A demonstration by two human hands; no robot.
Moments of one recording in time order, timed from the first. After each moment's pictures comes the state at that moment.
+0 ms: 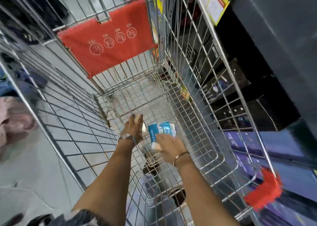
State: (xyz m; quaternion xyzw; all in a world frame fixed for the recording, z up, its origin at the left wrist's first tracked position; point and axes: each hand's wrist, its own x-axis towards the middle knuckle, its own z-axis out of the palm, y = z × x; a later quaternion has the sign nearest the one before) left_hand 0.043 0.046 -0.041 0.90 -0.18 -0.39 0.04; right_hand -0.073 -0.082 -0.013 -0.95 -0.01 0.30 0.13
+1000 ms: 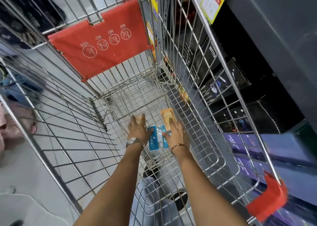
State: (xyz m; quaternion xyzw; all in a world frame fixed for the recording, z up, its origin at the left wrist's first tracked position) left_hand 0.029 0.012 -0.060 0.92 -0.03 -0.35 0.19; right_hand -0.047 -0.110 -0.043 -0.88 0.33 0.22 0.25
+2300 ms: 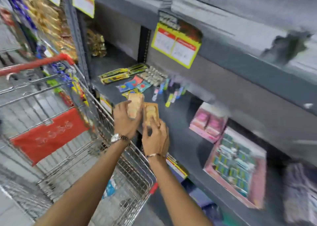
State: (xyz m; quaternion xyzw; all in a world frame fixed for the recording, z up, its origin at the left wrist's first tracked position) left_hand -0.023 -0.154 0.314 0.79 -0.28 0.03 0.54; right_hand -0.131 -0.174 0.322 -0.82 0.42 -0.33 0.20
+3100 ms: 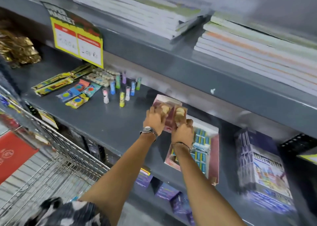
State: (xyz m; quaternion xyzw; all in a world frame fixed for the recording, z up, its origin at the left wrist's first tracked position) left_hand -0.184 -0.323 0.320 0.78 -0.55 -0.13 0.27; right_hand -0.287 -0.325 0.327 -0.70 0.67 -0.21 0.13
